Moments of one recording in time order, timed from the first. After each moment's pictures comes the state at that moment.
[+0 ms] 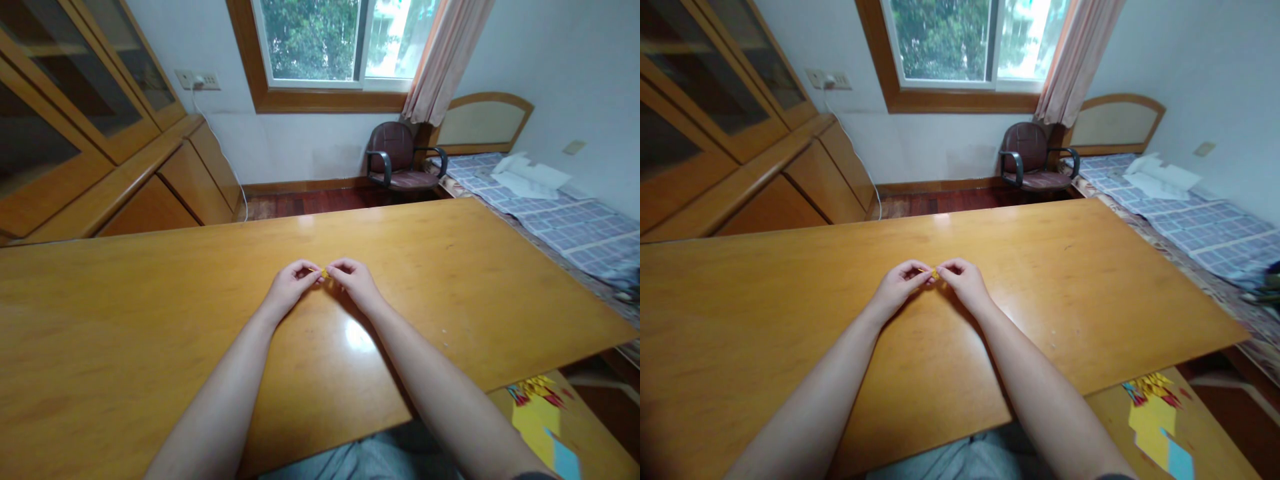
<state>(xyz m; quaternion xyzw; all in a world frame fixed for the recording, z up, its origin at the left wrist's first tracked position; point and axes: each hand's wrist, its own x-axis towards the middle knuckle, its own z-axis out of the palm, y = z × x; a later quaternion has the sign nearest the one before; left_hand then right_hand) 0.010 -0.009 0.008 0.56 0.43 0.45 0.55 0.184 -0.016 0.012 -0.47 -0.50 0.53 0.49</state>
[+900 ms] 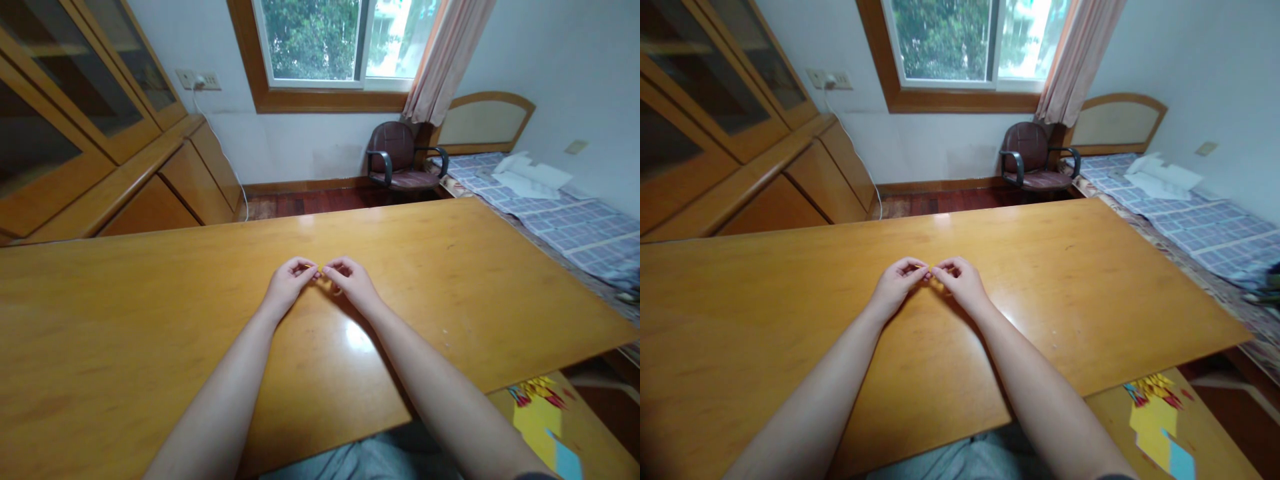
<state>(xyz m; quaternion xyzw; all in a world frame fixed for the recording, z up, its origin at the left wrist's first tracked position) 0.010 -0.004 0.000 0.52 0.44 0.49 0.54 0.181 -0.020 0.011 -0.49 -0.54 0.49 0.47</state>
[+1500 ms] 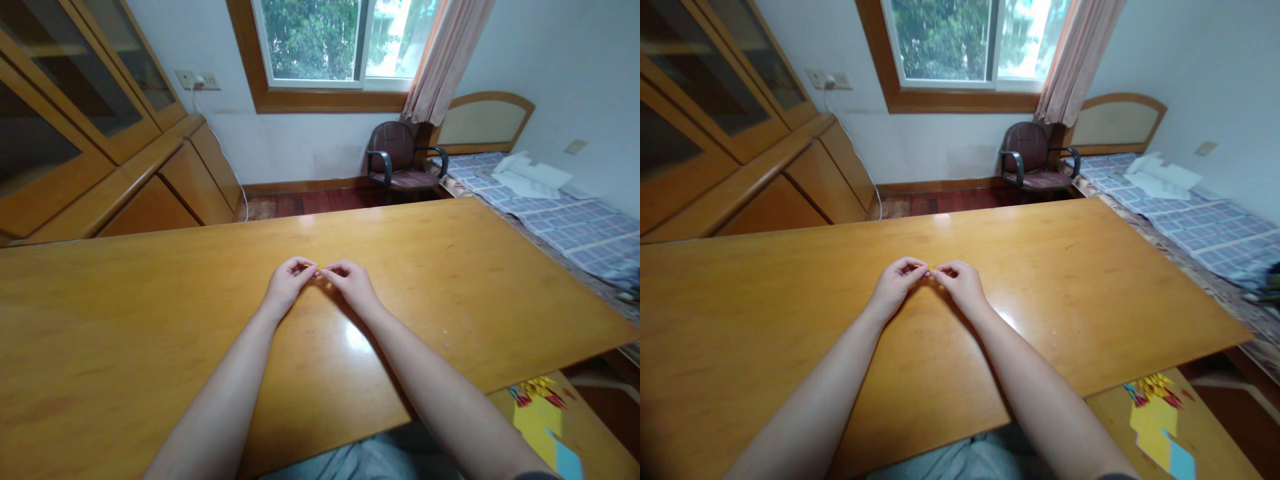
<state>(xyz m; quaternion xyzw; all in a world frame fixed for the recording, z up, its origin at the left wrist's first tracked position) 0.010 -0.005 0.003 0.51 0.45 0.50 0.53 0.178 -0.017 0.002 -0.51 -0.57 0.43 0.48</state>
